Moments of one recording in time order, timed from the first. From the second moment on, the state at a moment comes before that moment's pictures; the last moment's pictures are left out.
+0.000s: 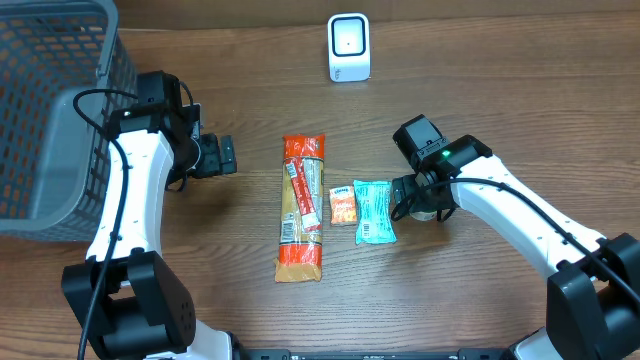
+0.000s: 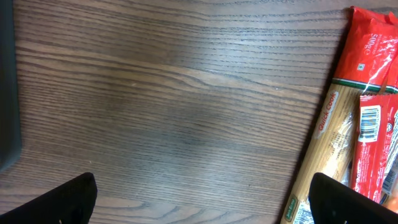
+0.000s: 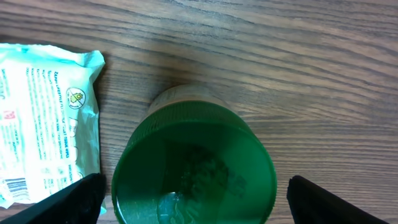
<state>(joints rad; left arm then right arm) 0.16 1.71 1.41 -1.08 0.03 -0.04 0.51 1.71 1.21 -0.95 0.14 0.36</state>
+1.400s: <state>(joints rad) 0.16 1.71 1.41 -1.08 0.03 -0.04 0.51 1.71 1.02 -0.67 0.18 0.37</state>
